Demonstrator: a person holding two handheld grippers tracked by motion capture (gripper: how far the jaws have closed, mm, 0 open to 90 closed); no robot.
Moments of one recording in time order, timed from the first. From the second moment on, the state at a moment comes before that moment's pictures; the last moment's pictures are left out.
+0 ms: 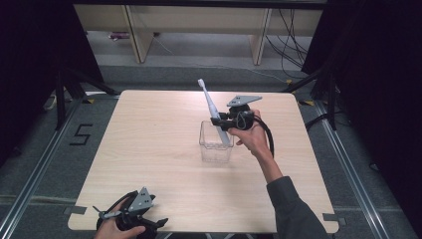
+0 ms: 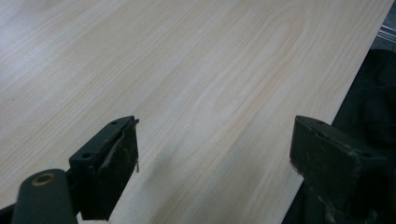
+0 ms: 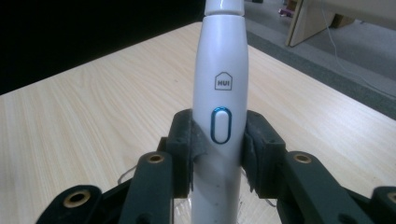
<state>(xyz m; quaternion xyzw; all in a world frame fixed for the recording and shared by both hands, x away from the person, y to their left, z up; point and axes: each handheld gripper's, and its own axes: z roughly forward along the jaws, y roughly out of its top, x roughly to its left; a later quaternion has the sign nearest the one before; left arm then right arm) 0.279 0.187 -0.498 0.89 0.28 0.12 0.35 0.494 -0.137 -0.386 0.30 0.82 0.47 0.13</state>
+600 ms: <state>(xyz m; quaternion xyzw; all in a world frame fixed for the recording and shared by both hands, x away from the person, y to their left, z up) 0.278 0.187 -0.499 0.89 0.28 0.12 0.35 0.498 -0.125 -0.412 0.30 0.84 0.43 0.13</state>
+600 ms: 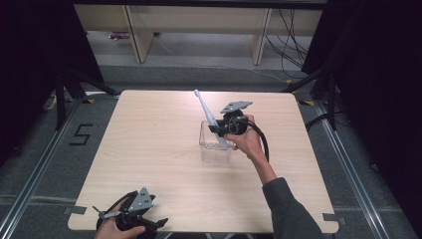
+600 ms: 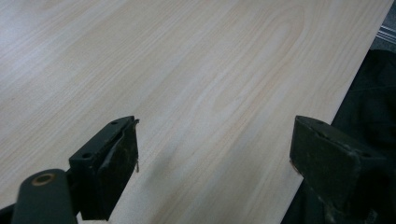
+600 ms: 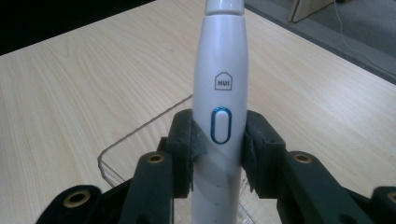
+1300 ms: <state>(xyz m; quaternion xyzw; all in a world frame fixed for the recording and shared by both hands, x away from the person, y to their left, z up) 0.277 0.186 -0.499 0.88 0.28 0.12 0.35 0.501 -0.115 -0.424 0.31 0.87 0.37 0.11</state>
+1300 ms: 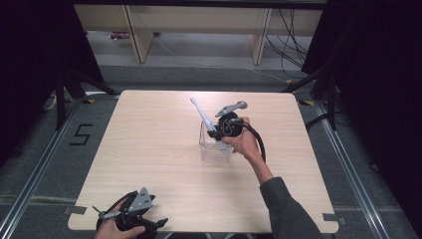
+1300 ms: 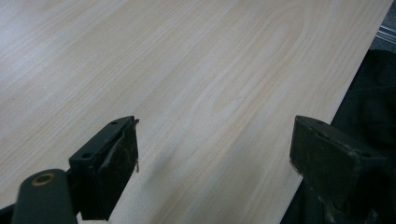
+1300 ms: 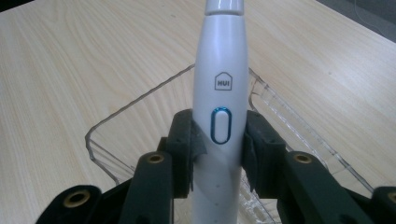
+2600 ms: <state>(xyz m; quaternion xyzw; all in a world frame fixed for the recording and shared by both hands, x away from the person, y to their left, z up) 0.277 0.186 -0.499 0.89 0.28 0.12 0.35 0.511 -0.102 -0.433 0.32 0.89 0.32 0.09</state>
